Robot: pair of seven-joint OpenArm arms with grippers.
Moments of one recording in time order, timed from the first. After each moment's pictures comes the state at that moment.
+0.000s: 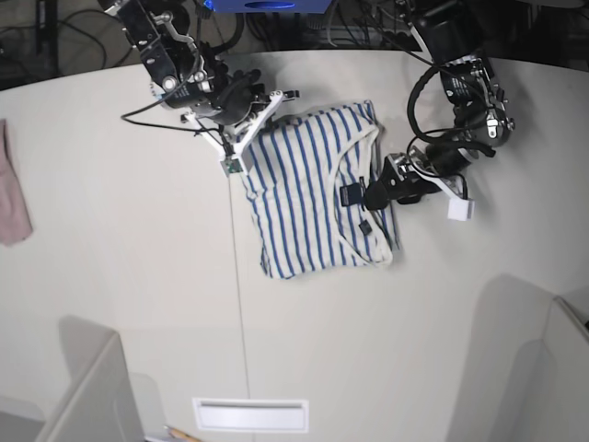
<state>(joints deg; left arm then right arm) 2.7 -1.5 -32.3 74.6 -51.1 -37.2 62.4 -15.0 12.5 -28.4 113.1 20.5 -18.2 -63.1</state>
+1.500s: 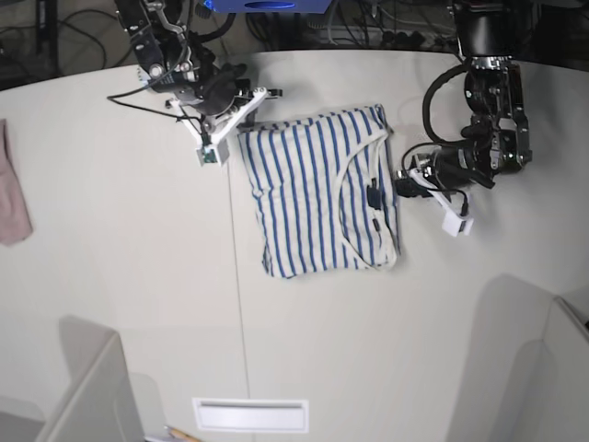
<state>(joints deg) 5.0 -17.7 -9.9 88.6 -46.5 -13.0 64.9 -21.1 11.8 -21.4 113.5 21.2 -18.2 -57.7</state>
